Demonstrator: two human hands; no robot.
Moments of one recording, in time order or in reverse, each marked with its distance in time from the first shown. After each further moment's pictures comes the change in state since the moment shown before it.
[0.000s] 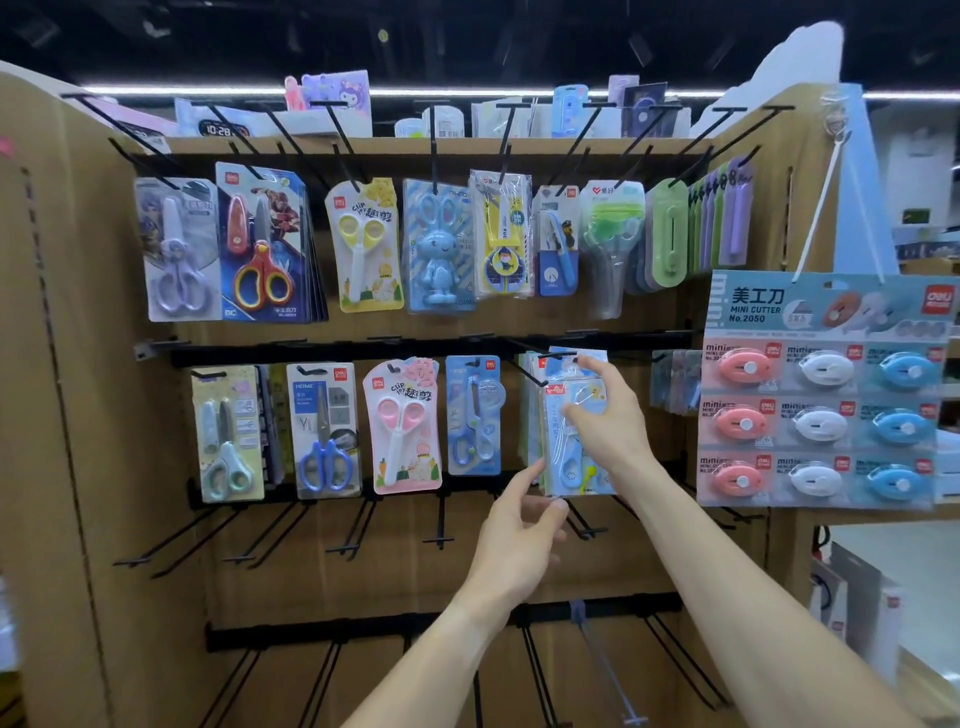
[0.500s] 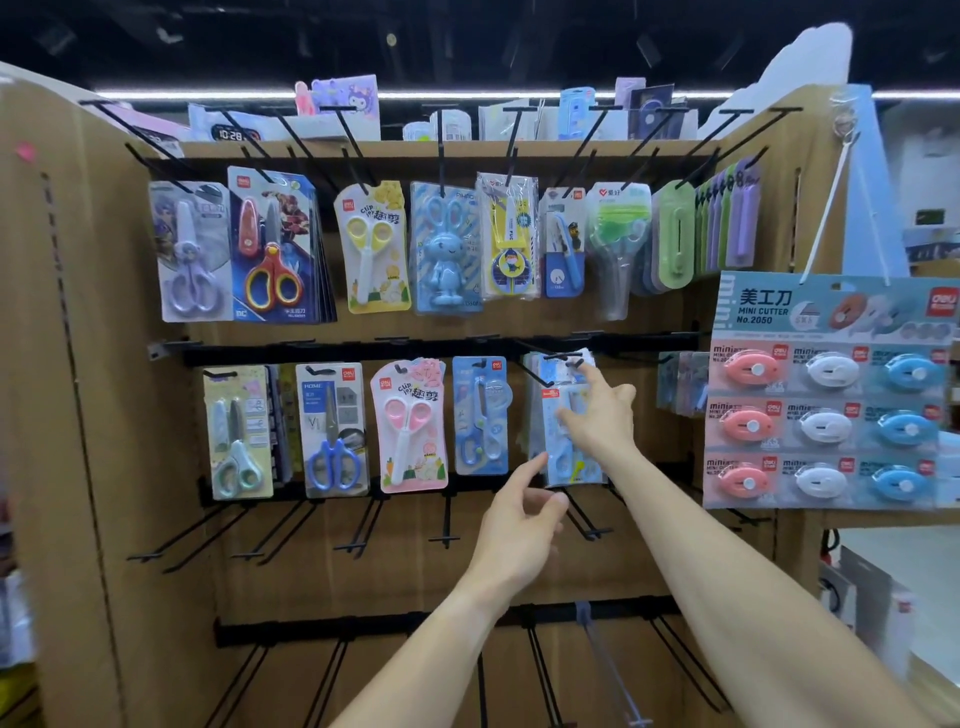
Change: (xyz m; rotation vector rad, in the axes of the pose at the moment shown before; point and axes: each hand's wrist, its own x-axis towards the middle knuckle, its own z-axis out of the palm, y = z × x) left_hand 0.009 -0.001 -0.005 0.054 0.012 0.007; right_hand 0.026 0.009 0.021 -0.427 -0.018 0.095
